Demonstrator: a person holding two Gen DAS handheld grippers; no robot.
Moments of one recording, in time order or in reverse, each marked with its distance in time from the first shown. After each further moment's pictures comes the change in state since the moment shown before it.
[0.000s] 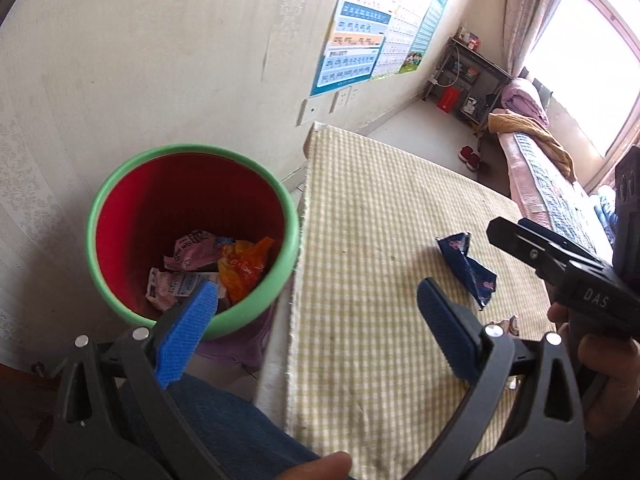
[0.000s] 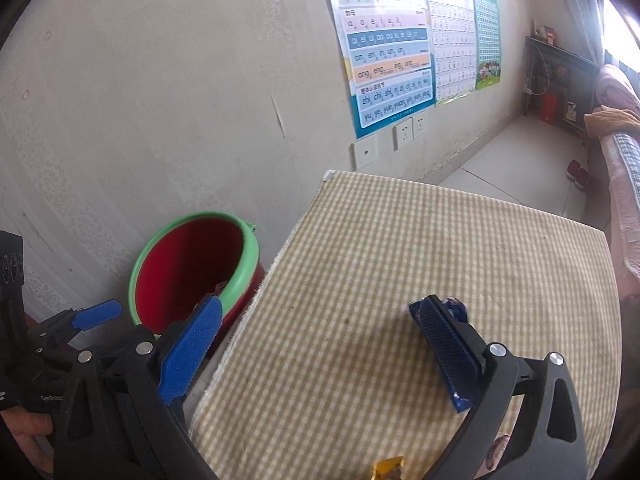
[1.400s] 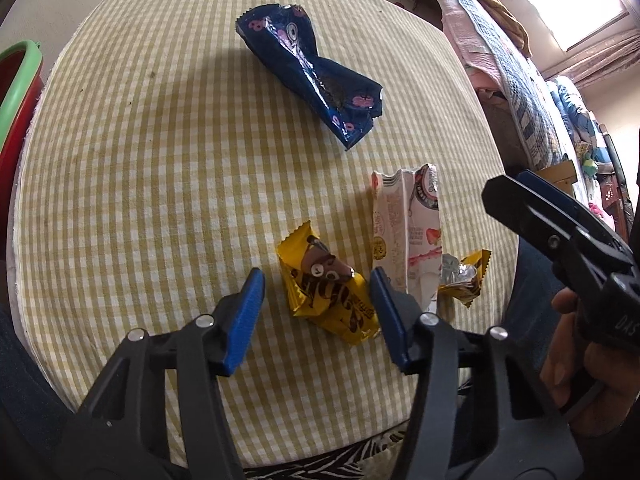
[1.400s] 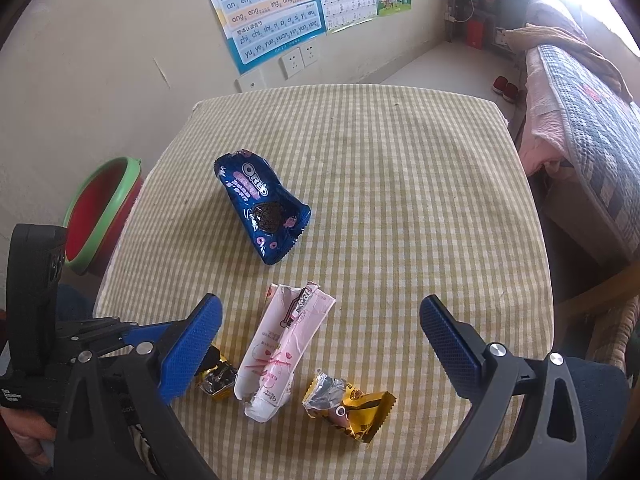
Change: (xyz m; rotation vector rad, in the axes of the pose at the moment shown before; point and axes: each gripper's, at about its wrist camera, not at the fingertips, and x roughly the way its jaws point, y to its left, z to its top) left arm 0.112 -0.163 -0.092 0.143 0.499 -0.216; right arm -0.054 -0.129 -0.101 0.169 0.198 -0.174
